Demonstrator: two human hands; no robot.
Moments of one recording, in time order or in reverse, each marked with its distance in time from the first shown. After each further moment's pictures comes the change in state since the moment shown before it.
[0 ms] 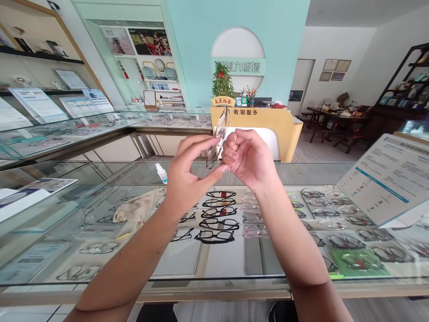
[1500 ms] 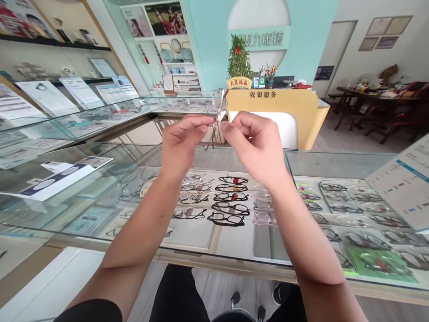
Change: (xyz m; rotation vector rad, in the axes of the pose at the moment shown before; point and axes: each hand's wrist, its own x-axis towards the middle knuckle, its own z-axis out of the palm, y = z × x) left_hand 0.012 -0.045 -0.017 -0.111 -0.026 -0.328; right_hand -0.014 0.007 0.007 -0.640 0.130 -0.349
